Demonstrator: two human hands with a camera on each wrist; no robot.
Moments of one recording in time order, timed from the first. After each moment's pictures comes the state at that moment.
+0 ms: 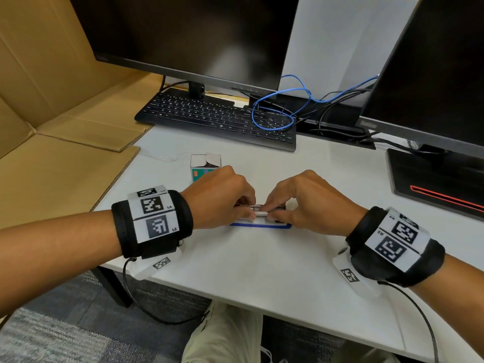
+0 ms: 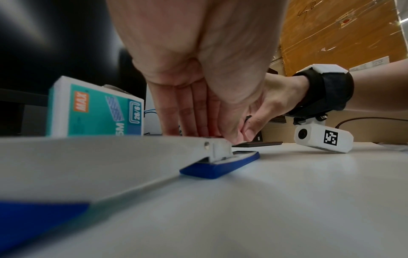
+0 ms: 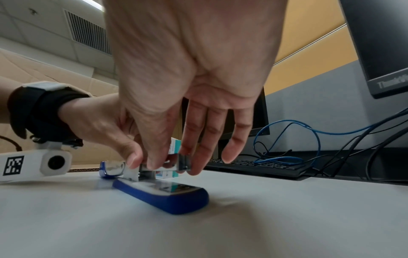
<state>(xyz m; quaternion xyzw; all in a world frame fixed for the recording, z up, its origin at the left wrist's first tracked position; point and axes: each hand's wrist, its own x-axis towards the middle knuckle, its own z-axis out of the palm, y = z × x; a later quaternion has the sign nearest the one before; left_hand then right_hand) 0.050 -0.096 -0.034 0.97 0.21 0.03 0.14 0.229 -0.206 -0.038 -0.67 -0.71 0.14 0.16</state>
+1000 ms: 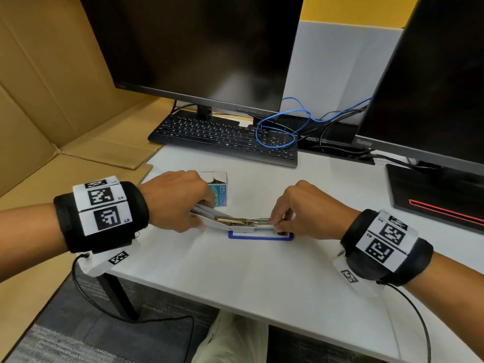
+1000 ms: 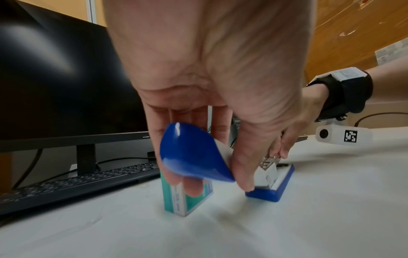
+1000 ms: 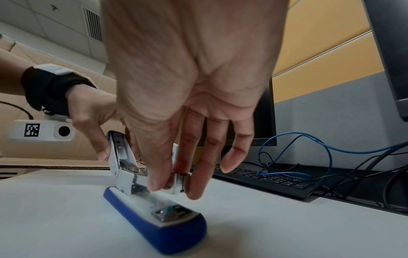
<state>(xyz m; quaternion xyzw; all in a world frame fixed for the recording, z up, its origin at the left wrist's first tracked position) -0.005 -0.066 0.008 0.96 0.24 -0.11 -0.02 0.225 -0.200 -0.022 -0.70 -0.70 0.13 0.08</state>
